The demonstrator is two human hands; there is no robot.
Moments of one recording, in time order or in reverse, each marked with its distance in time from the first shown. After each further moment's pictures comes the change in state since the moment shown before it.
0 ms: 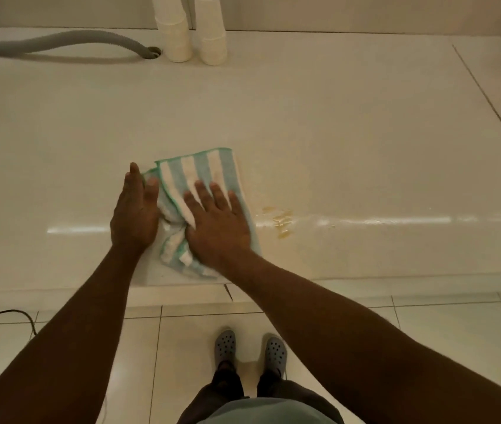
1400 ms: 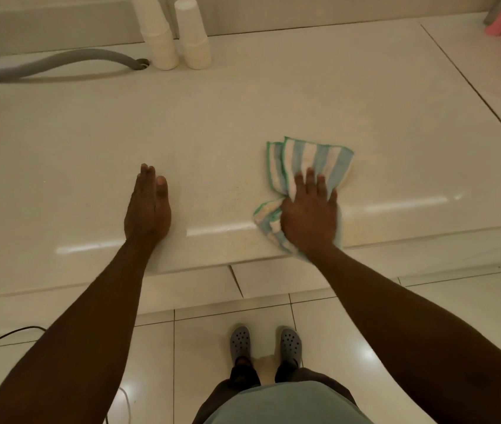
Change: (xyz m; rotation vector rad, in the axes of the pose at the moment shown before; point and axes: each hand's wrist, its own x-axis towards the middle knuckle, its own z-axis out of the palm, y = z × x) left_hand -0.011 0.007 0.001 0.030 -0.016 0.191; right_hand -0.076 0.112 -0.028 0.001 0.199 0.529
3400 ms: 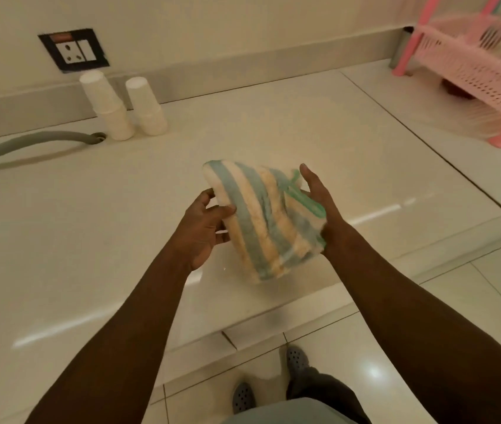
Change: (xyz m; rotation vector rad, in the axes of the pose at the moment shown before) left_hand 0.032 0.154 0.029 -1.023 -0.763 -0.175; right_hand 0.051 0.015 -0.100 1.932 -0.441 0.319
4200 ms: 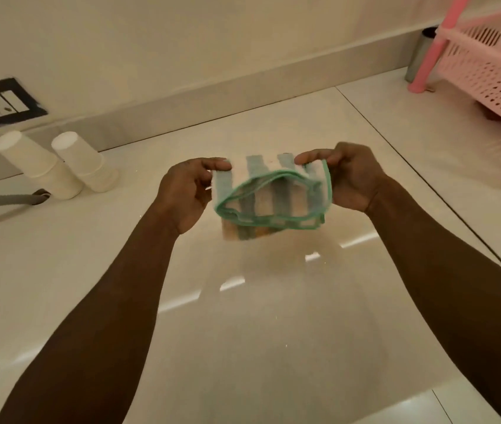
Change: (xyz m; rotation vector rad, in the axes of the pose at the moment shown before) left_hand 0.235 0.096 0.100 0.045 0.132 0.130; right_hand 0.154 -0.226 -0.145 -0.197 -0.200 -0.032
